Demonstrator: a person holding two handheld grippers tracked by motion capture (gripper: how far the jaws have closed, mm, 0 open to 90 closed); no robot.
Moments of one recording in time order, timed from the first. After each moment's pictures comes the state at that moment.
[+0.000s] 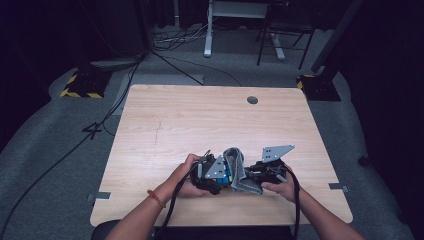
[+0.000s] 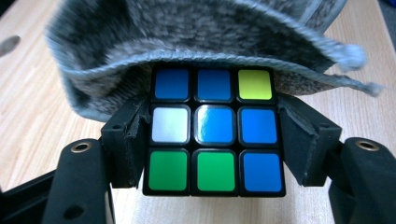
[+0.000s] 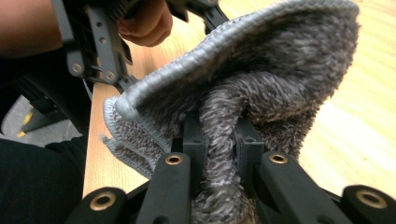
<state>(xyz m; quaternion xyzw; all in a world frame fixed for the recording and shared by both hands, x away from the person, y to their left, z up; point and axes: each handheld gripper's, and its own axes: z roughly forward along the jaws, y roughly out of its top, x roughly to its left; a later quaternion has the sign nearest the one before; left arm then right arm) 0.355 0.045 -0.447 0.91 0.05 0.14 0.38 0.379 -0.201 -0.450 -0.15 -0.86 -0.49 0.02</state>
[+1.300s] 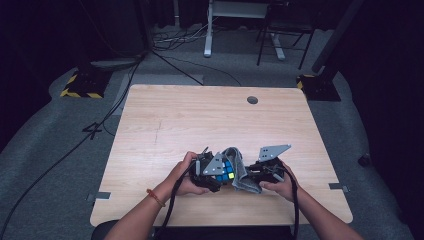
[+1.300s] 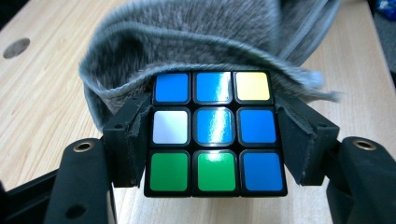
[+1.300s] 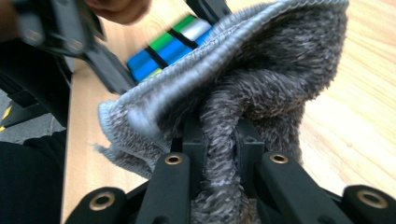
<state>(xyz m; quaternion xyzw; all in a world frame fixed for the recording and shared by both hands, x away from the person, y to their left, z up) 0.355 0.052 -0.434 0.90 0.06 0.14 0.40 0.384 -0.197 -0.455 -0.18 -0.87 -0.46 0.00</state>
